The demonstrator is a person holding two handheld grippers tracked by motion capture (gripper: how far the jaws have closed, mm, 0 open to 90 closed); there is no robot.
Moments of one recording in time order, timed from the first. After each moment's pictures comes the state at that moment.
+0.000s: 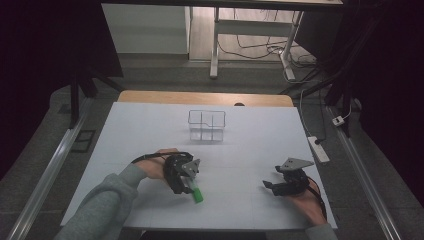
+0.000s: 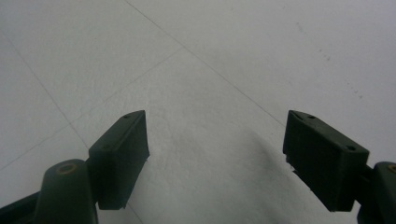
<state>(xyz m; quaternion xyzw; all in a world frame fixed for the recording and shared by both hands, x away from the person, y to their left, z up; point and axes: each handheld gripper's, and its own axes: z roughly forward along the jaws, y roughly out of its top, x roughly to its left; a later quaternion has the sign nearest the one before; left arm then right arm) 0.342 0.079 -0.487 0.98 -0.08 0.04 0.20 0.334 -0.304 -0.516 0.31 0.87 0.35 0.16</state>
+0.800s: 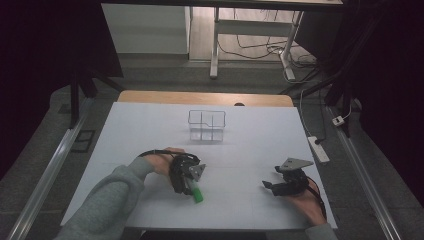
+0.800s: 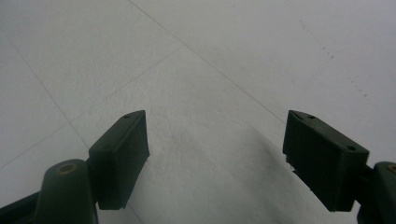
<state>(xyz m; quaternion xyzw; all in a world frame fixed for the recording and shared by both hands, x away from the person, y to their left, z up) 0.358 0.061 -0.504 0.98 -0.17 0.00 0.14 0.335 -0.303 -0.517 0.31 0.87 0.35 0.16</state>
